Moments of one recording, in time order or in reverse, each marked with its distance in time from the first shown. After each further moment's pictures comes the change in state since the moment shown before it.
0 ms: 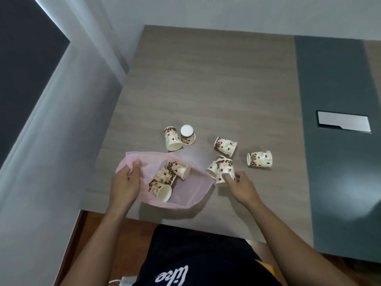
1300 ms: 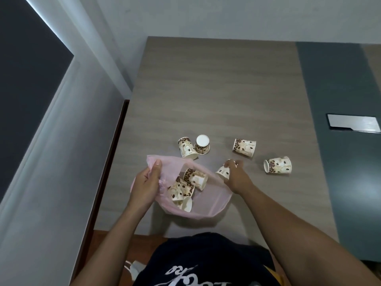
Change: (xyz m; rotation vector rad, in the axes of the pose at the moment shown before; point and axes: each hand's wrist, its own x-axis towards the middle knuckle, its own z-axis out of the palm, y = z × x) left_hand 0.065 -0.012 -0.013 -0.355 -0.239 -0.011; right_hand 0.038 -0.086 0.066 -0.452 -0.051 -0.177
